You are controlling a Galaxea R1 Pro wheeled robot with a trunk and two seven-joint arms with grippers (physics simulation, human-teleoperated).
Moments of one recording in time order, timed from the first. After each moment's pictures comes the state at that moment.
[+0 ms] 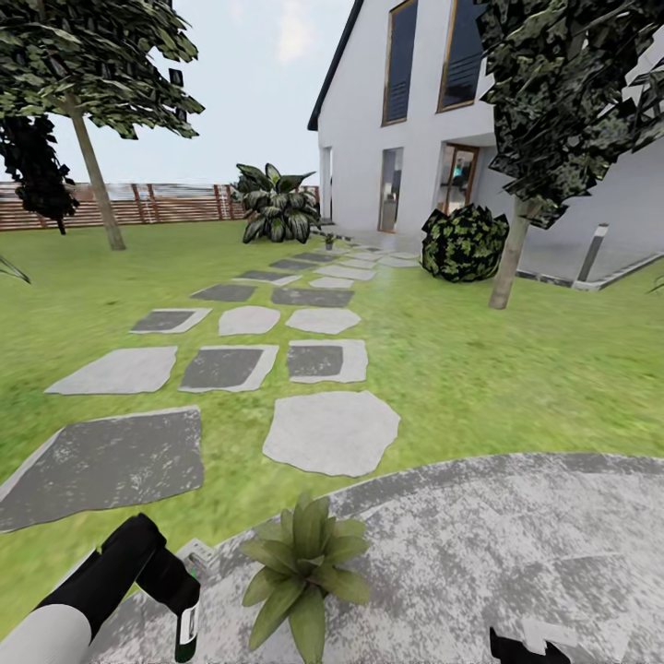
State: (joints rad) left arm -0.56 0.23 -0.11 -0.70 -0.63 0.76 -1.03; right arm -0.42 -0.15 0.06 -0.10 -0.22 -0.33 -0.10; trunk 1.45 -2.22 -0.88
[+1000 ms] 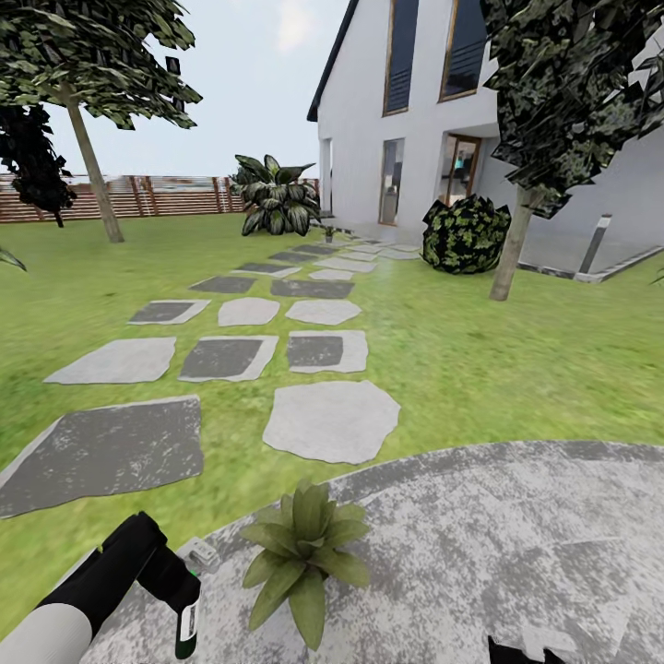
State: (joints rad) left arm -0.56 0.22 -0.11 -0.71 -0.63 0.76 -1.02; right arm -0.42 -0.15 0.06 -0.07 -0.21 -0.33 -0.05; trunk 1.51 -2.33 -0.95
